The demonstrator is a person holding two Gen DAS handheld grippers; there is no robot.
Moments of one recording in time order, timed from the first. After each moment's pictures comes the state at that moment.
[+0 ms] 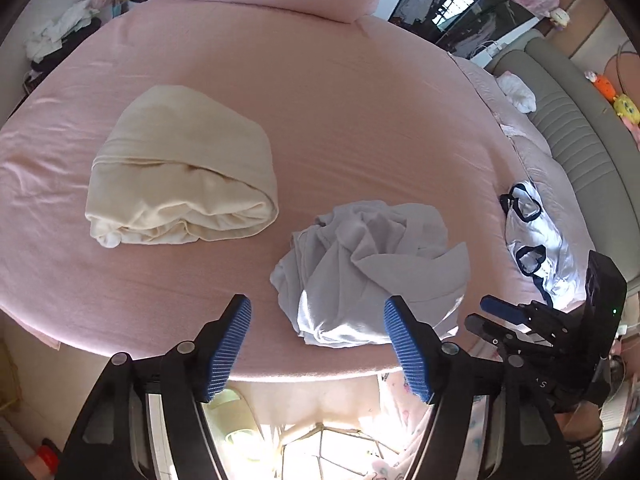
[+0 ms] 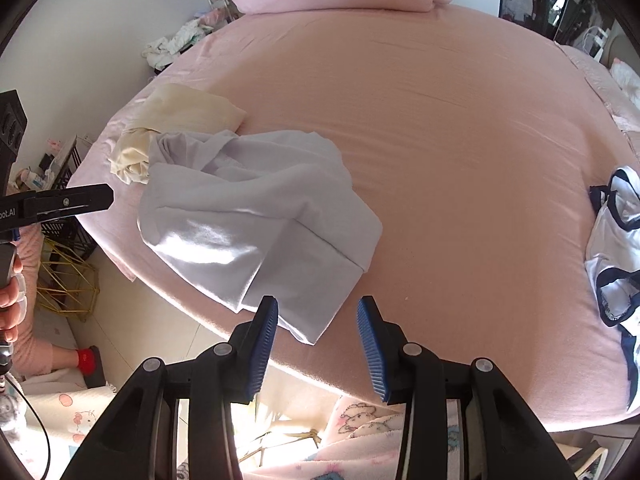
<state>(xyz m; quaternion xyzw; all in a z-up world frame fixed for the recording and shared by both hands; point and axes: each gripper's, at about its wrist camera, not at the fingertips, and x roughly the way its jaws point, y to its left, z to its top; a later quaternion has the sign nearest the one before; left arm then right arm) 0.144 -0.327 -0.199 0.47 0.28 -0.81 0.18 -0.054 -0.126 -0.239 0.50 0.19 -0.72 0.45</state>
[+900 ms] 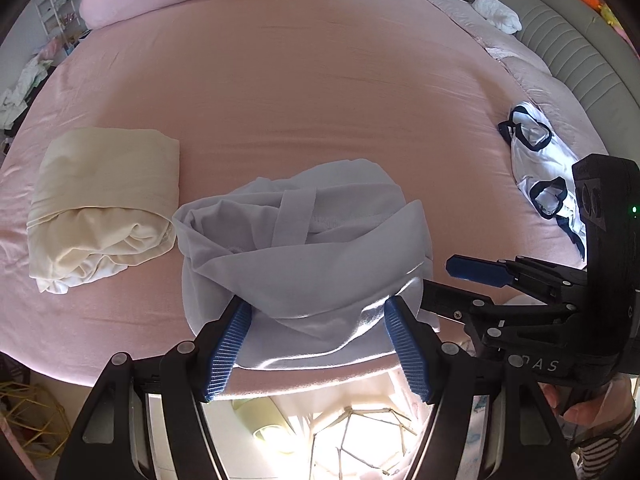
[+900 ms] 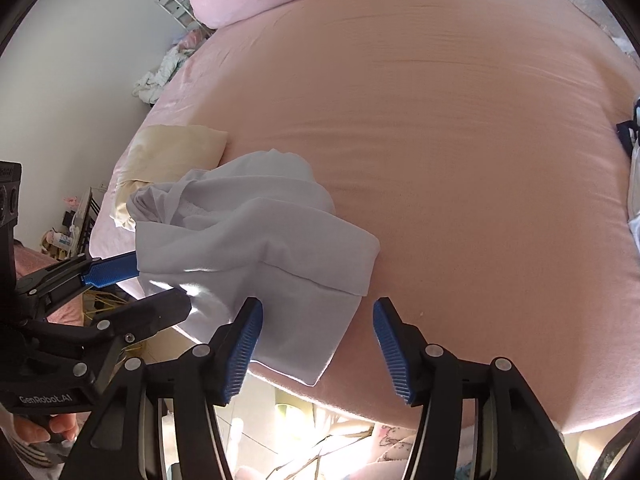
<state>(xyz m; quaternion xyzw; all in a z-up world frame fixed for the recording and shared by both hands) 0.047 -0.268 -0.226 0.55 0.19 -0.80 0.17 -0.074 -0.156 -0.273 0.59 0.07 -0.67 0.45</state>
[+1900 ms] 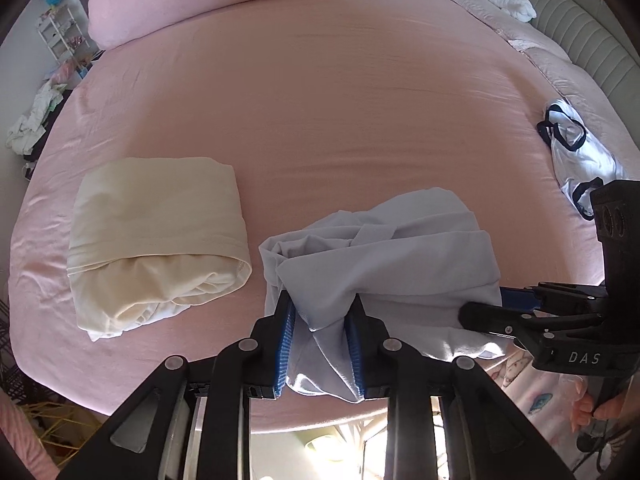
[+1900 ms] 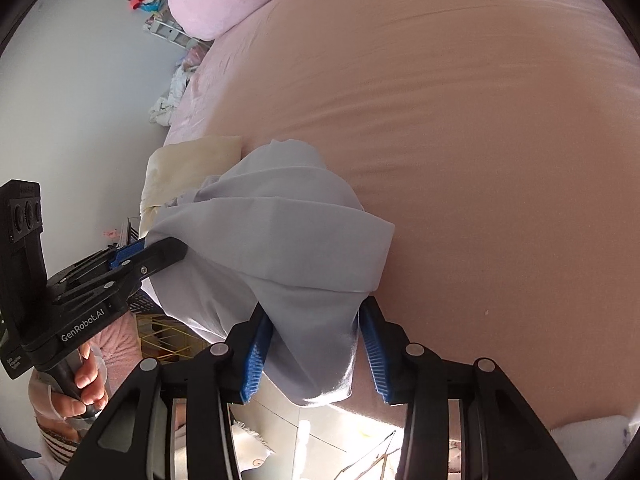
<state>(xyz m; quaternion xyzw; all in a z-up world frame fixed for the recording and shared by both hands) 0.047 -0.304 -0.216 0.56 0.14 -0.79 0.18 -0.072 -0.176 -0.297 0.63 -0.01 -0.62 0.47</state>
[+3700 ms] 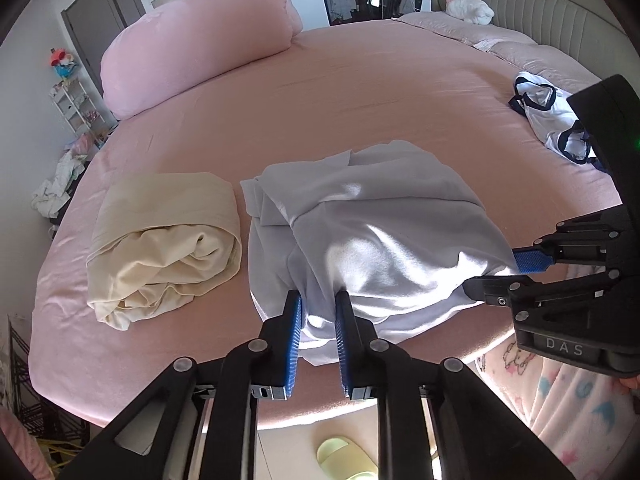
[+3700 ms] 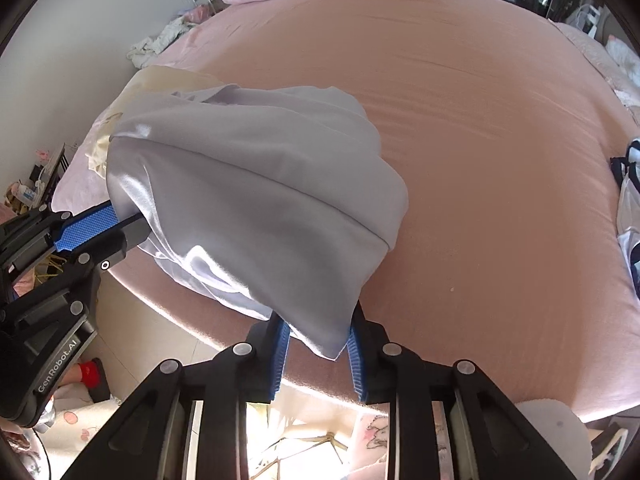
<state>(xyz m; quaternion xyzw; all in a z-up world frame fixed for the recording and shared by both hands) 0.083 -0.246 -0.246 0.48 0.03 -0.85 0.23 -0.029 -0.165 -0.283 0.52 0.19 -0.71 0.43</state>
